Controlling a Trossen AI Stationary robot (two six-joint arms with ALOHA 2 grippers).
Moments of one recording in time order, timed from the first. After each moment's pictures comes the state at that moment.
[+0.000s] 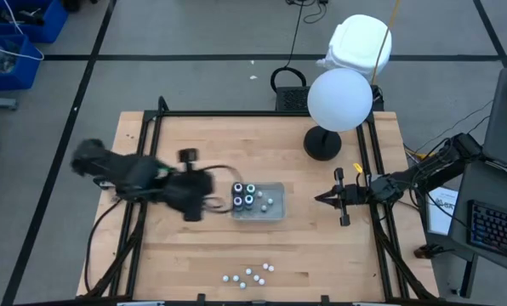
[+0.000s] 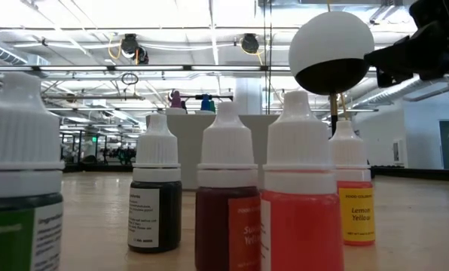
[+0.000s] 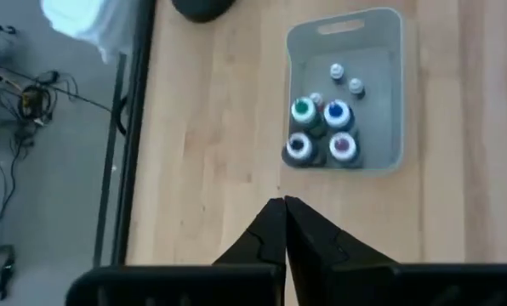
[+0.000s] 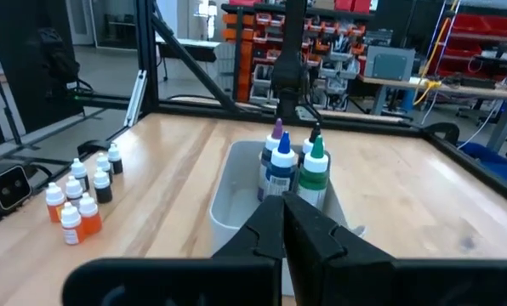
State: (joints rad) left arm -0.42 1.58 1.89 -1.52 -0.53 -0.32; right arm 0.45 0.58 0.05 0.47 0.39 -0.03
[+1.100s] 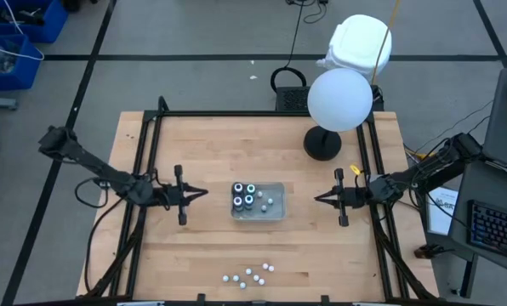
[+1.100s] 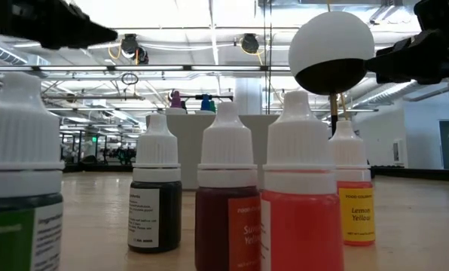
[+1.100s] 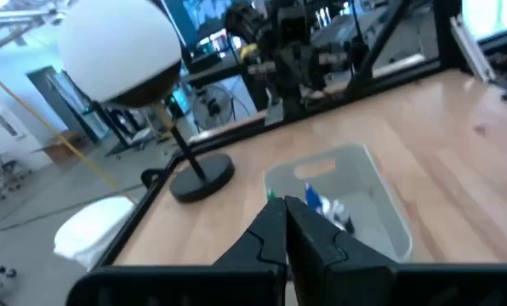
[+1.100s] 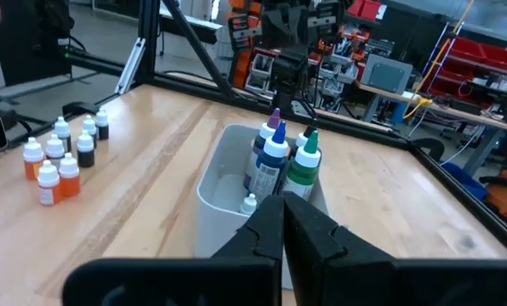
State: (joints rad) left arm -0.50 0.79 0.26 0.42 -0.62 0.30; right arm 0.45 0.59 0.05 0.45 0.39 -0.18
